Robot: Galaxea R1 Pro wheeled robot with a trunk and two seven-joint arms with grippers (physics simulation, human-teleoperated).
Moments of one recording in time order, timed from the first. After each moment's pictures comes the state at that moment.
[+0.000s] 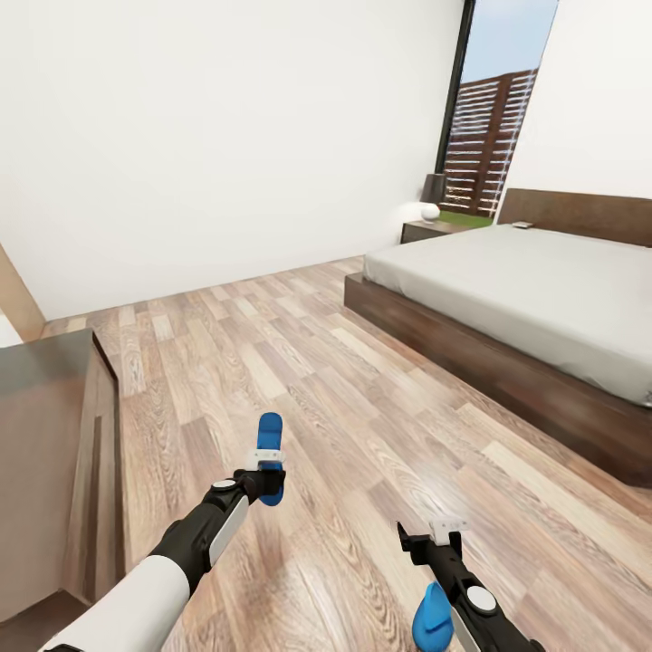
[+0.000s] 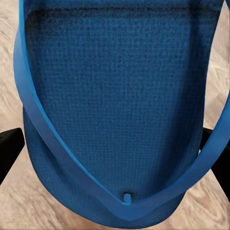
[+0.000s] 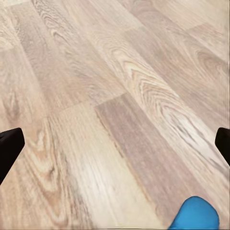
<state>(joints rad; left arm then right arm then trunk) -0.67 -0.05 -0.25 -0.63 0.25 0.30 0.04 -0.35 -0.03 0.13 -0.68 -0.08 -0.17 0.02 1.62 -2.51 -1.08</state>
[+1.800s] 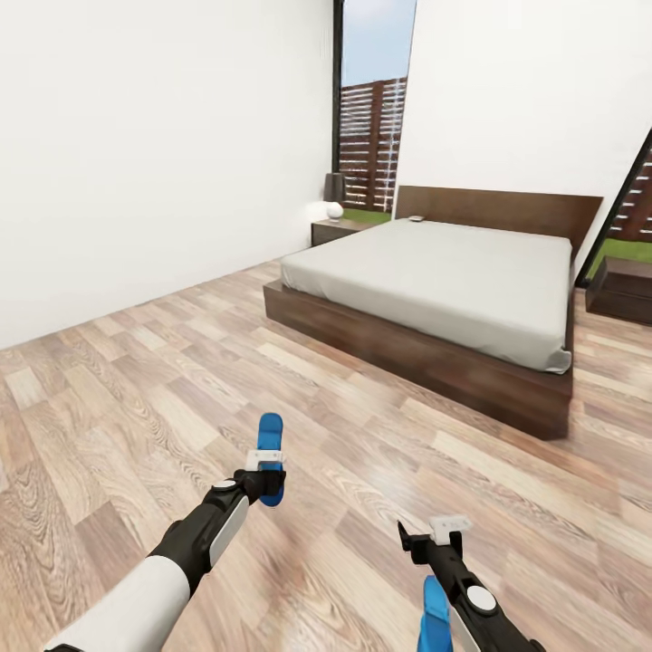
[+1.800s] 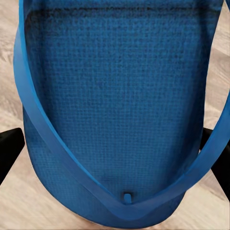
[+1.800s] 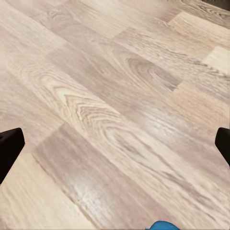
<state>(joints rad) -0.67 -0.05 -0.25 -0.62 0.25 0.30 0.04 -0.35 -0.03 0.13 -0.68 -0.08 -0.17 0.02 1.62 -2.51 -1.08</state>
